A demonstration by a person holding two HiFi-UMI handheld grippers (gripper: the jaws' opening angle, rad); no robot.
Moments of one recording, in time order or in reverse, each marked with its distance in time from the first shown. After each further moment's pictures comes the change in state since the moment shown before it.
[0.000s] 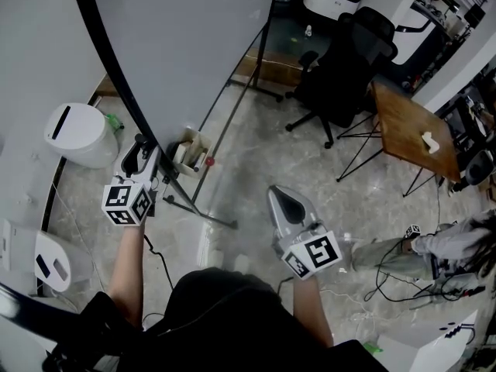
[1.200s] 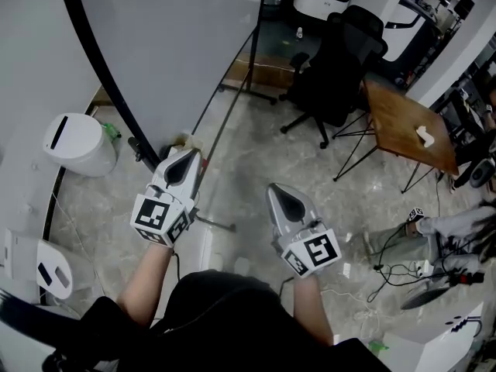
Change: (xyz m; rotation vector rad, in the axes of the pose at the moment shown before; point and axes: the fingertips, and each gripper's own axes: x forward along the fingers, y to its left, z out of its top) left arm -0.006 -0.170 0.058 0.011 -0.112 -0.317; right arm -0.021 -0.005 0.013 -0.038 -0.030 -0.030
